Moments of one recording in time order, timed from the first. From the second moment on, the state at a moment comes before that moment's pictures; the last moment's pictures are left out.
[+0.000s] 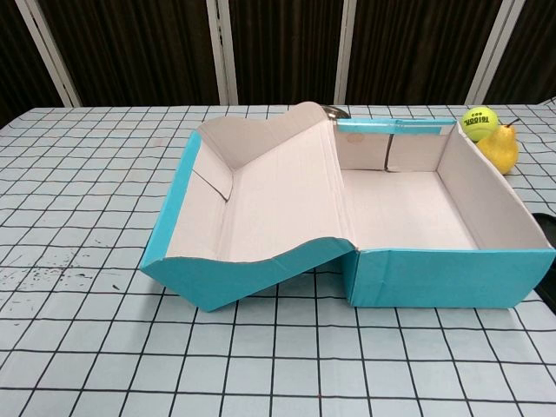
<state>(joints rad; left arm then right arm) 0.01 -0.95 -0.04 -1.65 1.50 1.56 -0.19 -0.09 -1.14 0.05 -1.81 -1.51 1.63 -0.25</state>
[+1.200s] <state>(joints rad) -0.02 -0.96 -0.04 -1.64 1.46 1.50 -0.20 0.16 -0.97 0.10 -1.96 -1.24 1.16 -0.35</state>
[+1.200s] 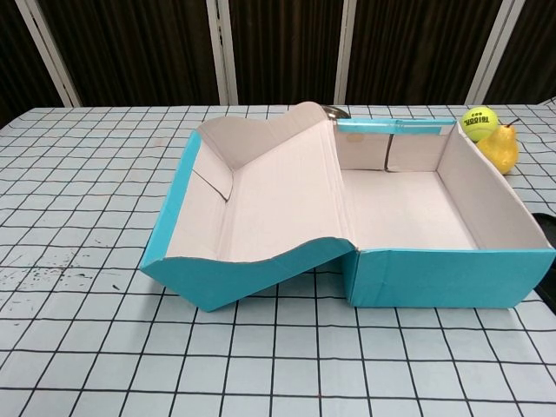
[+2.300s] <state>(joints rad) -0.05 -0.99 -0.10 -1.56 1.27 1.38 -0.20 0.66 -0.97 -0.01 -1.93 -0.56 0.89 -0.83</state>
